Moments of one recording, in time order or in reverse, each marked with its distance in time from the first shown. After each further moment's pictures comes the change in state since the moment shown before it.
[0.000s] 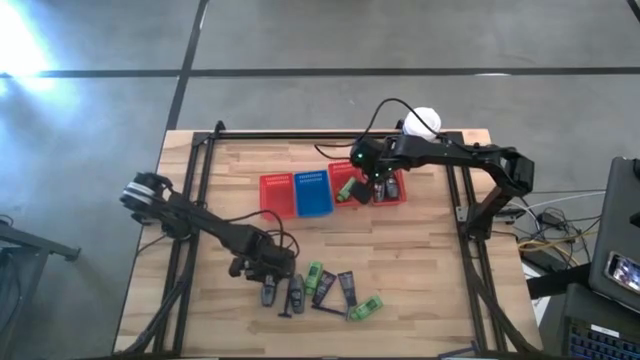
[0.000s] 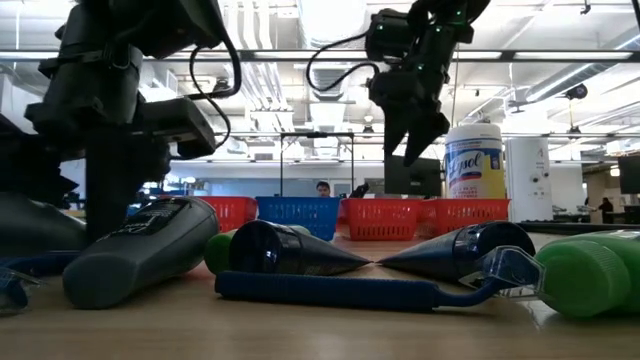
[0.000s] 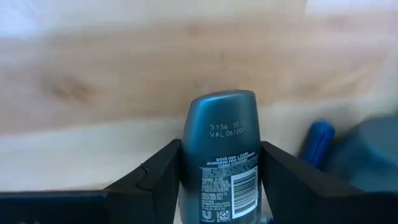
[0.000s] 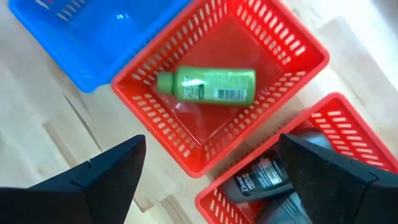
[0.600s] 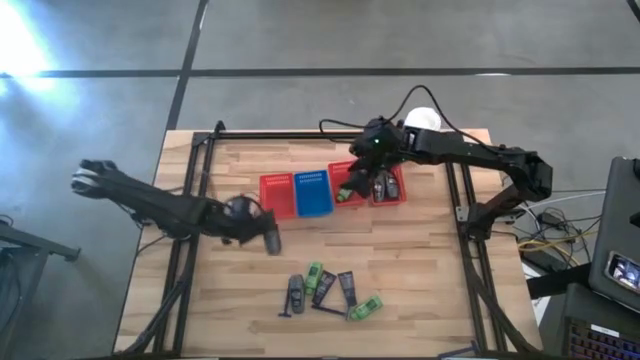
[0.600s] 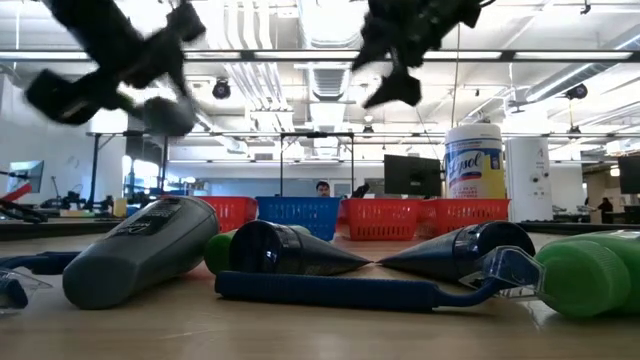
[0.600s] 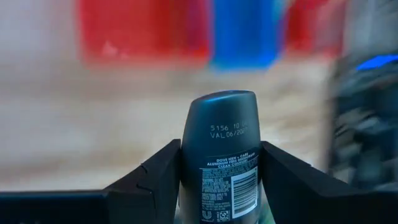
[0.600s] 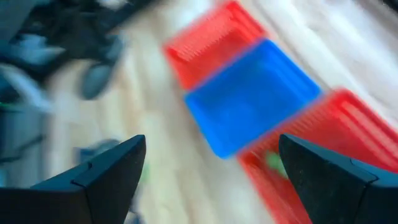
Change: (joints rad) left arm 0.051 -0.594 -0.133 -0.048 -0.665 0.032; right arm -0.002 -0.135 0.000 0.294 -0.342 0.026
